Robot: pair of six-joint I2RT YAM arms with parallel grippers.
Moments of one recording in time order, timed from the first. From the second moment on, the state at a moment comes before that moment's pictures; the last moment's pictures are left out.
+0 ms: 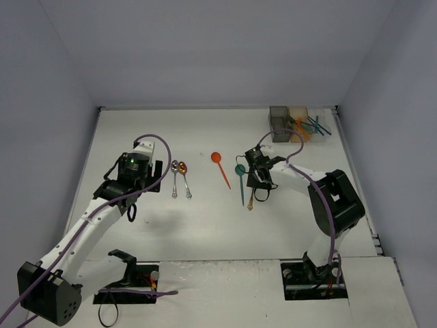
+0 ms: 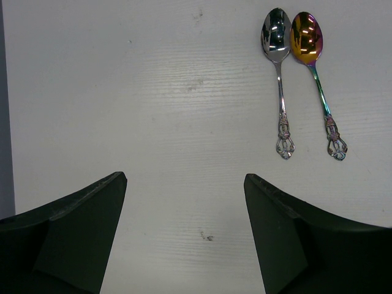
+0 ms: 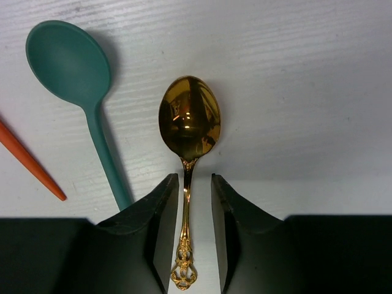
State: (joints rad) left arm -0.37 1.00 0.85 -0.60 -0.36 -0.11; right arm 0.53 1.73 1.00 -0.40 0.25 0.65
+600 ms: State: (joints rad) left arm -0.37 1.00 0.85 -0.60 -0.36 -0.11; right arm 0.55 1.72 0.97 -0.39 0.26 0.66
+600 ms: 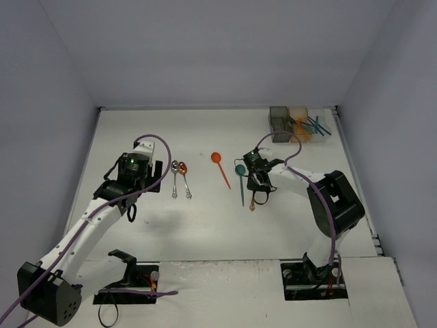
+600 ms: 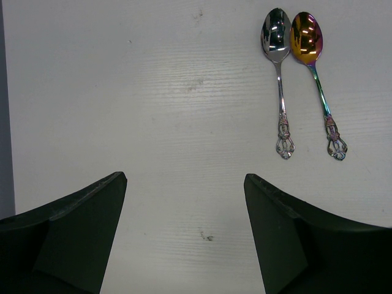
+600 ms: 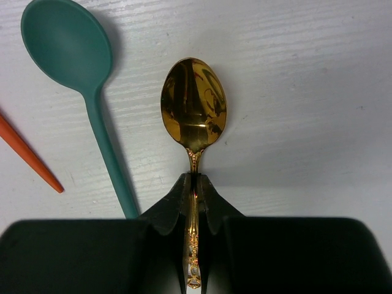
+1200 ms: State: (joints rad) left arm -0.37 1.01 0.85 -0.60 -0.36 -0.10; right arm 0.15 1.85 1.63 -0.43 0.18 0.09
